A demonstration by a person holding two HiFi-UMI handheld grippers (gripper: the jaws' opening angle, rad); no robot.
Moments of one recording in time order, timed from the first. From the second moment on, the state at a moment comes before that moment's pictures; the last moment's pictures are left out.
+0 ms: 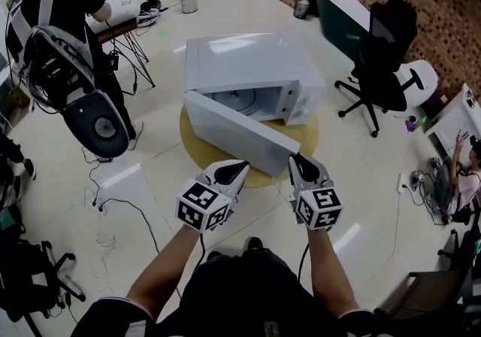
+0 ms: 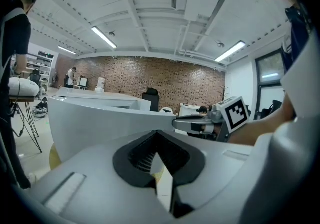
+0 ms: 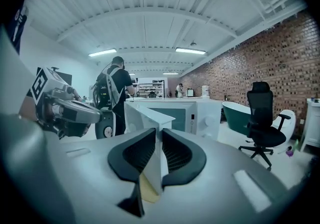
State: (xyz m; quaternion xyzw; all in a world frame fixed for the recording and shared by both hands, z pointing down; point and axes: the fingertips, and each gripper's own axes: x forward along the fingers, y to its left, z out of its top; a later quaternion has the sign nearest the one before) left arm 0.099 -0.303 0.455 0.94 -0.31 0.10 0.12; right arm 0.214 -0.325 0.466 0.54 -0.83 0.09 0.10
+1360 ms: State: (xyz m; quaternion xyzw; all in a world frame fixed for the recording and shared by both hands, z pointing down) left arm 0.111 -0.377 0.455 0.90 -0.41 0.12 0.11; right arm 0.273 -0.510 0.464 0.56 -0.82 0.08 0.10
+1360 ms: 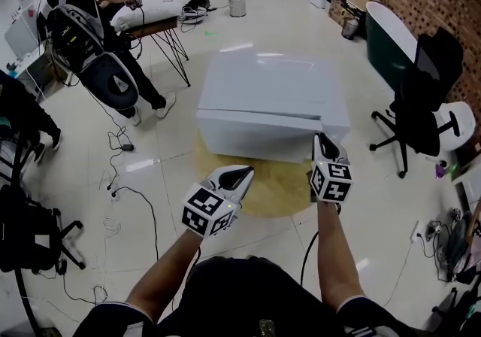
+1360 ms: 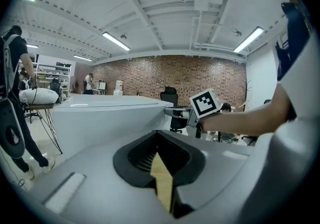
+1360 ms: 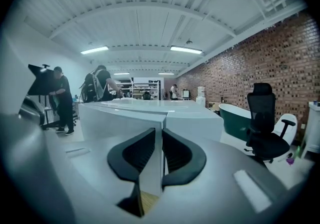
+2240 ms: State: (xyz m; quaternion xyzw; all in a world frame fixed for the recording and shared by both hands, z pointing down) left arm 0.115 -0.377 0.462 0.90 -0.41 0.11 0.12; right arm 0.279 -0.529 0.463 0.61 -0.78 0.10 0.09
